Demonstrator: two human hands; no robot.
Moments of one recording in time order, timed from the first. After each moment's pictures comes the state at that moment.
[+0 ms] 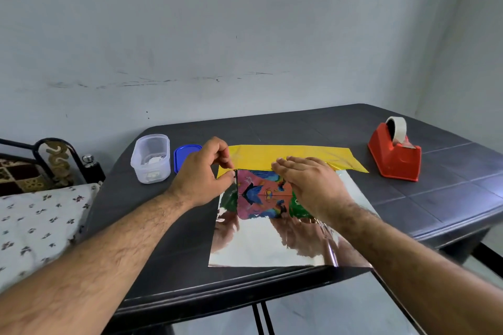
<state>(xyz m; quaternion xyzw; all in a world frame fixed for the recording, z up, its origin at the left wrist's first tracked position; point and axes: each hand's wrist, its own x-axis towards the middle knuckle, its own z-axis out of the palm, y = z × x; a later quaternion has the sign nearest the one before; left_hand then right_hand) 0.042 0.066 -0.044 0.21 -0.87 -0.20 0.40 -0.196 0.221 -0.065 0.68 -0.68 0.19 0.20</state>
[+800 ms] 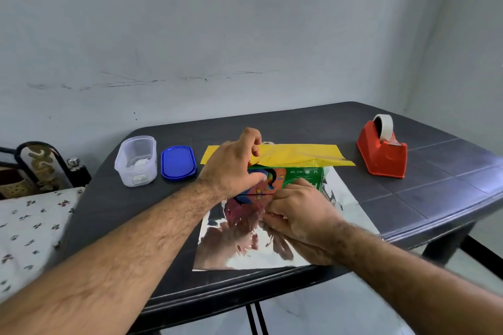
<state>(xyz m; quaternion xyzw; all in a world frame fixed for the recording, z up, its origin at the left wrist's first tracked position) -0.036 0.091 -0.031 0.15 -0.92 -0.04 0.35 -0.187 0.246 -0.094 0.75 -0.59 0.18 0.23</state>
